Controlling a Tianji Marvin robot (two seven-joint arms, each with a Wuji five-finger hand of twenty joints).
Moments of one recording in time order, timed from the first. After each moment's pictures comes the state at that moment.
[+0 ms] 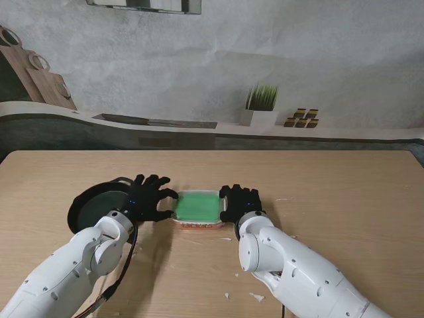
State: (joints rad) left arm 1.35 -1.07 -1.00 -1.30 0.94 -0.11 0.18; right arm -1.25 -1.15 0.70 -1.44 -0.69 0.56 -0.06; left_hand 0.52 -0.42 0.61 -0.05 0.48 -0.11 0.50 0.33 0.20 0.07 0.28 0.33 0.09 0.14 0.24 0.52 -0.07 0.31 0.18 0.71; right_hand 0.39 -0.58 1.09 -0.12 0.16 -0.10 0.88 0.30 0.19 0.03 0.86 0.38 0.20 0.08 0.79 0.46 -0.04 0.02 1.04 0.69
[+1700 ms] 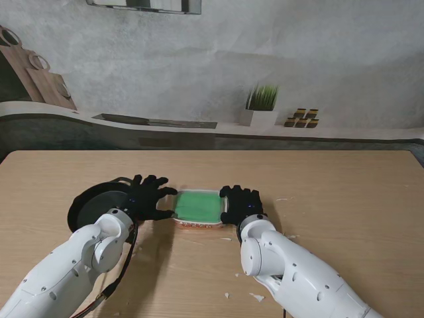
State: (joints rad) left arm 1.36 -1.07 -1.02 -1.35 0.94 -0.05 0.09; right arm -1.28 -1.16 0.74 -1.43 -0.71 0.51 -0.10; left_hand 0.50 -0.36 0.46 -0.04 0.40 -0.05 0.34 0.25 0.20 0.07 0.24 0.31 0.09 0.14 0.21 0.51 -0.09 0.31 0.18 0.70; right_hand 0.37 -0.58 1.09 -0.09 0.10 -0.12 0.90 0.29 0.19 0.01 0.80 0.36 0.18 0.07 0.80 0.47 -0.04 0.01 1.04 0.68
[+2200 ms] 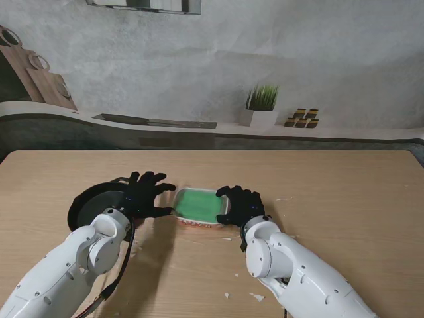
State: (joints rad) left arm 1.41 -1.07 -1.08 -1.41 0.93 -0.07 0.11; right arm -1.34 -1.16 0.82 -1.46 -0.65 0.41 -0.12; left_hand 0.51 -0.35 0.41 -0.04 0.41 -0.05 0.36 0.25 0.20 0.07 0.24 0.31 0.09 0.14 0.21 0.51 -0.09 0.31 0.18 0.70; right_hand 0.35 -0.59 0.88 -0.12 0.11 -0.26 0.80 0.28 0.19 0.01 0.66 0.31 0.15 0.07 0.73 0.44 -0.05 0.01 0.98 0.68
